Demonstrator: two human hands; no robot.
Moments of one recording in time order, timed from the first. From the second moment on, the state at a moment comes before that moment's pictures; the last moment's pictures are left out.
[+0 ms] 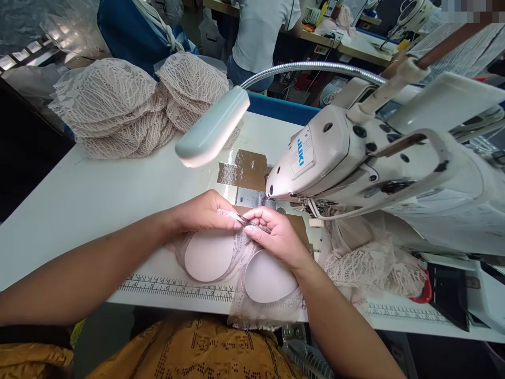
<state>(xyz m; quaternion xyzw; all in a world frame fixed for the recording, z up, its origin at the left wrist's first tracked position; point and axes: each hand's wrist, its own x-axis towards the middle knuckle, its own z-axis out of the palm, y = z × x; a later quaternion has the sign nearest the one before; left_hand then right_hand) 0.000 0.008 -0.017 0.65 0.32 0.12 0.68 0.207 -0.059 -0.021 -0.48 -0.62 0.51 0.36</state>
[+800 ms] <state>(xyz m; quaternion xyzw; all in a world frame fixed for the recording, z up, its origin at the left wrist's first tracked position) -0.026 0.033 -0.021 0.51 0.36 0.10 0.77 0.226 -0.062 -0.018 -0.56 -0.62 0.45 0.30</state>
